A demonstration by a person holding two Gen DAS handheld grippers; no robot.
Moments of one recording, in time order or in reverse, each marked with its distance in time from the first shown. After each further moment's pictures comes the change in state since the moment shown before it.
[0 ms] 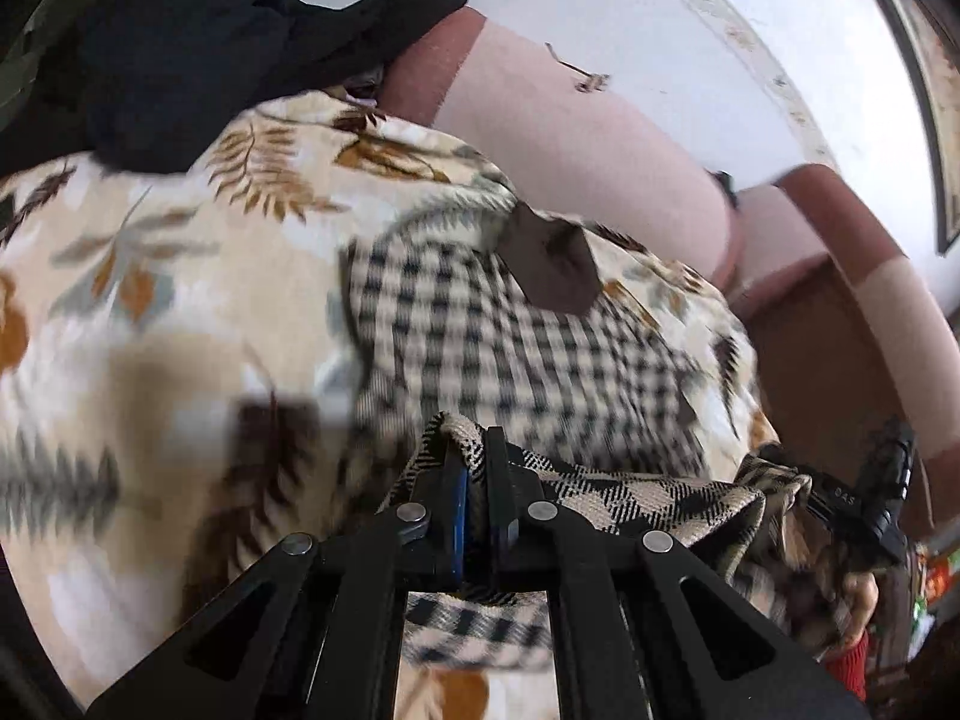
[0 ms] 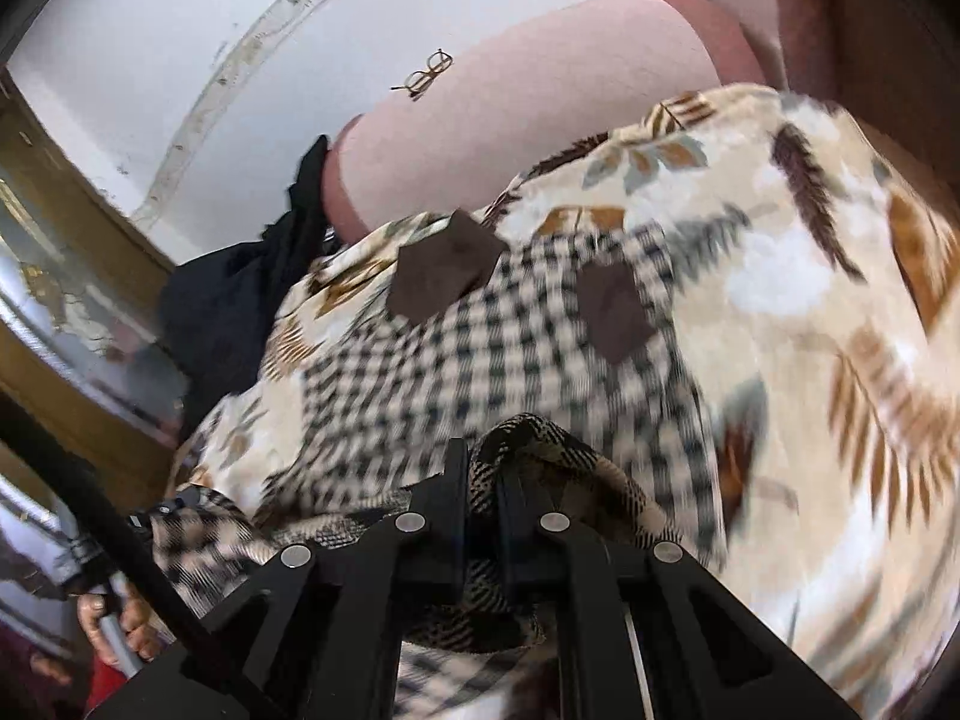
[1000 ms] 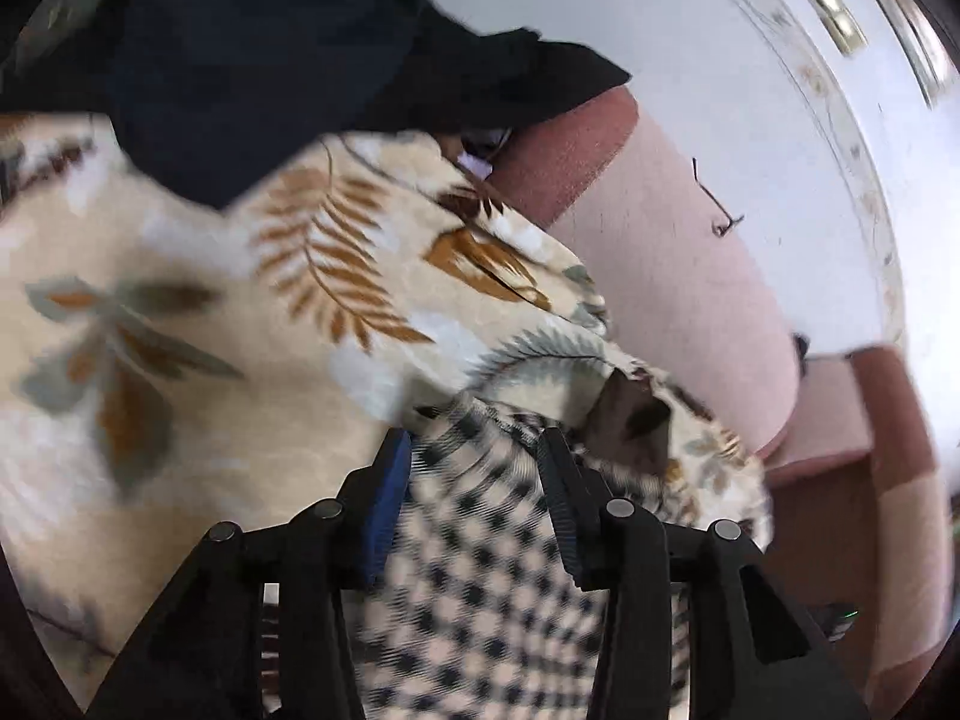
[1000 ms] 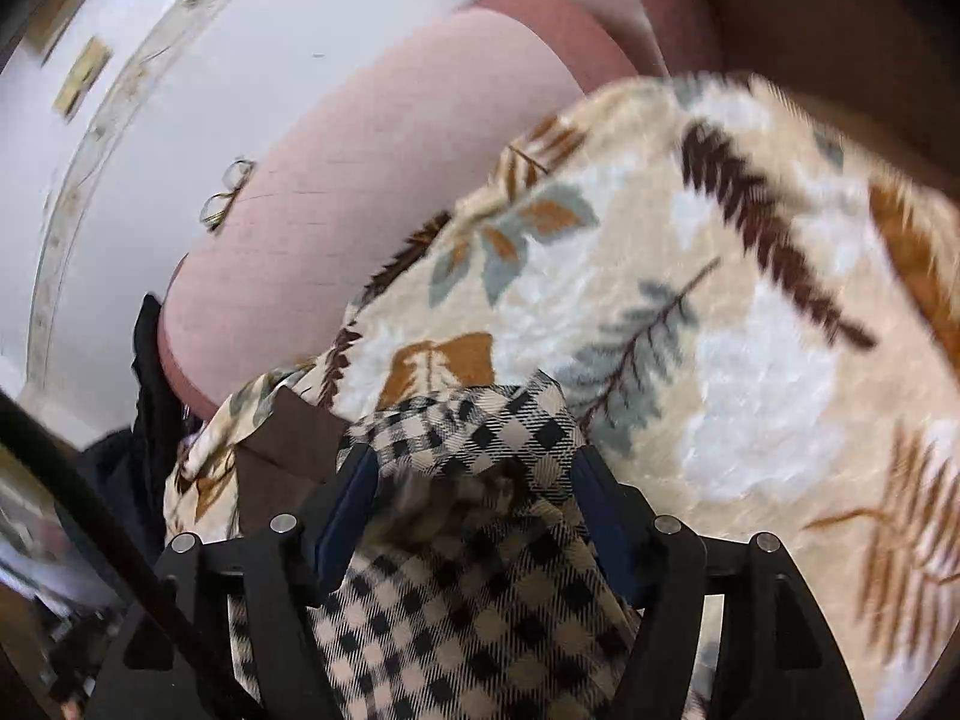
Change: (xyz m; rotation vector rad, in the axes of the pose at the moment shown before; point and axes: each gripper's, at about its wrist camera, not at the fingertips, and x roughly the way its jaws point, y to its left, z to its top) left arm 0.046 0.069 0.103 -0.271 -0.094 0.062; right arm 0.063 -0.077 0.084 0.242 -0.177 -0.184
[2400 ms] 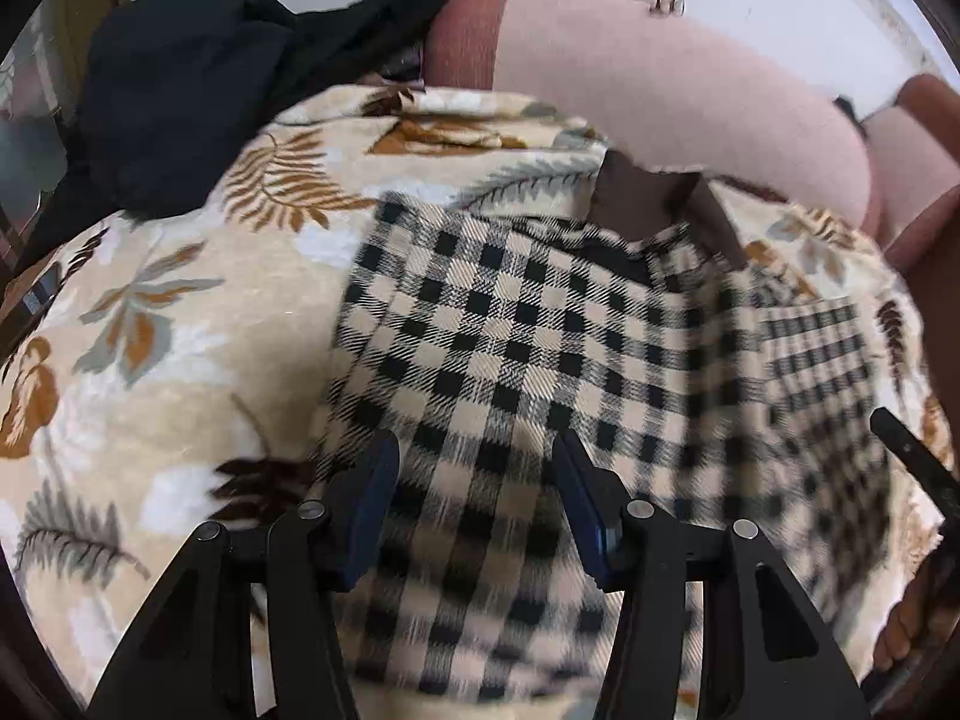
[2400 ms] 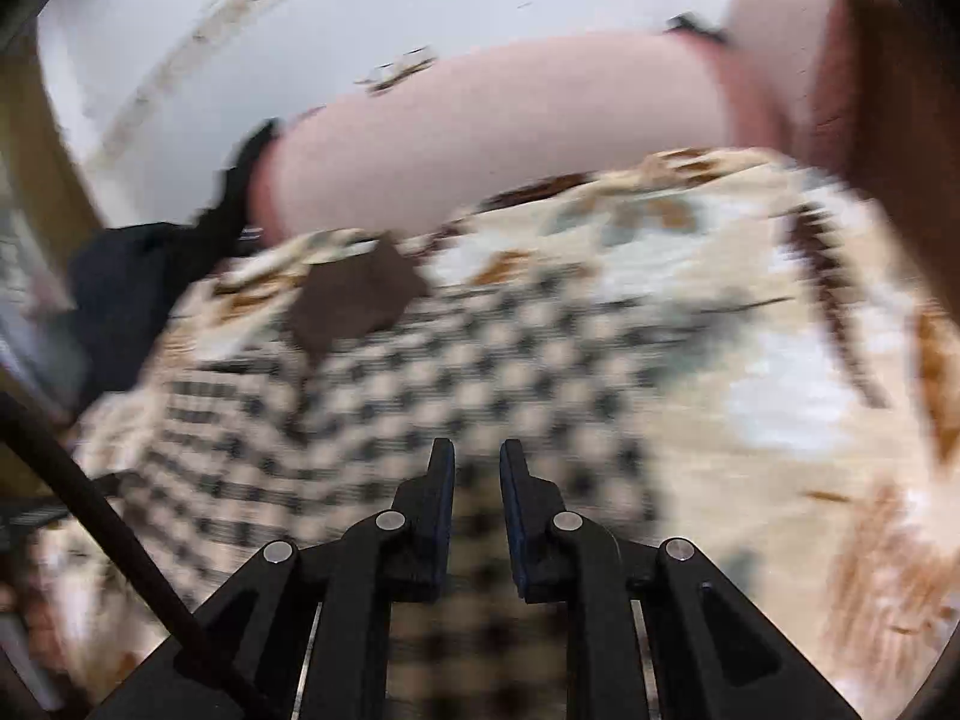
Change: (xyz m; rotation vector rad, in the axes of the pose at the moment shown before) left arm 0.051 -0.073 -0.139 0.413 0.060 0.341; right arm 0.007 0.033 -0.074 -0.401 0.110 0.163
